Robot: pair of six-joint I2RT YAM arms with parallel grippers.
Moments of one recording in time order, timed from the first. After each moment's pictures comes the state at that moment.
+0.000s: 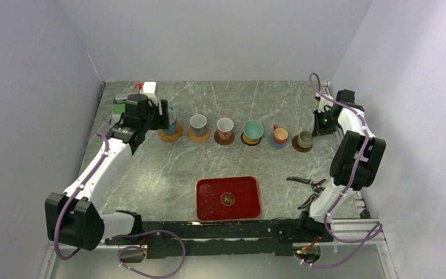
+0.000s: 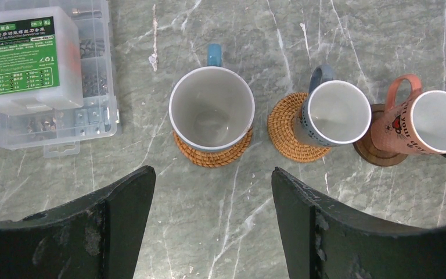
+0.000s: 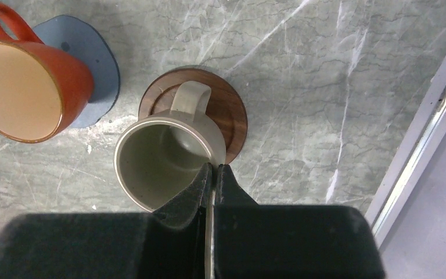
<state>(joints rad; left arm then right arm) -0.24 1.24 1.03 -0.30 -0.12 -0.14 -0.33 1.80 1.36 -0.72 -0.32 -0.42</state>
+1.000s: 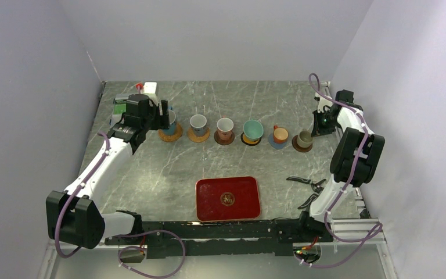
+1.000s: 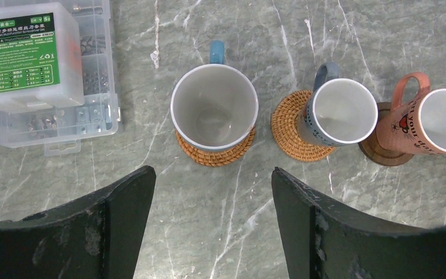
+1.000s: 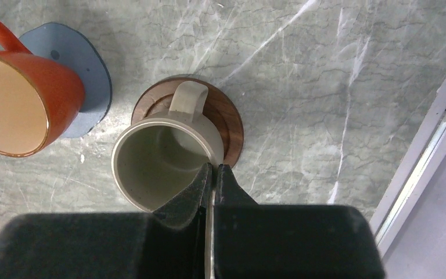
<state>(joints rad) -0.24 1.25 1.03 -0.30 -0.13 -0.14 -0.33 1.84 1.37 -0.70 -0.32 -0.42</state>
